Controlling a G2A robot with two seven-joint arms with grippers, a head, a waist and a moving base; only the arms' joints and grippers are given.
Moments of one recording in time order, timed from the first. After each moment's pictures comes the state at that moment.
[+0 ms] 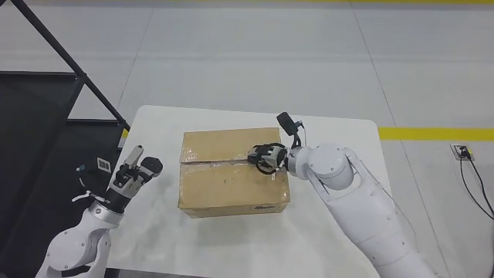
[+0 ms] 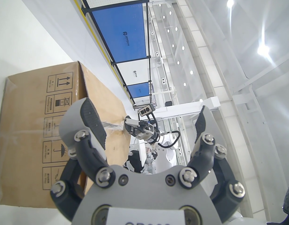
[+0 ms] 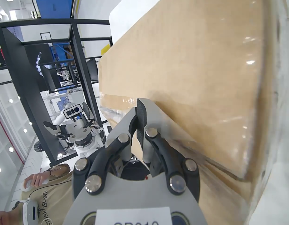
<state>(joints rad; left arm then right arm) 1.31 -1.13 -1.67 -1.58 -0.42 -0.30 -0.57 -0.60 -1.37 0.98 -1.29 -0.05 0.44 0.76</state>
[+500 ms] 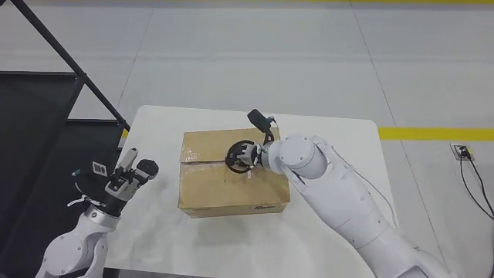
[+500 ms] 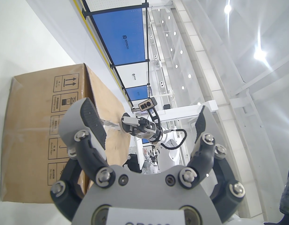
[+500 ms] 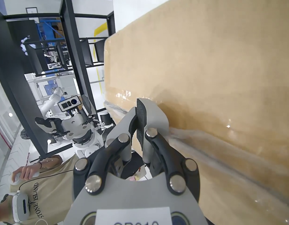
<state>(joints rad) 1.34 -1.13 -1.69 -1.58 -0.45 -0.32 -0.57 -0.43 -1.45 0.80 -1.12 0.03 0.45 0.77</state>
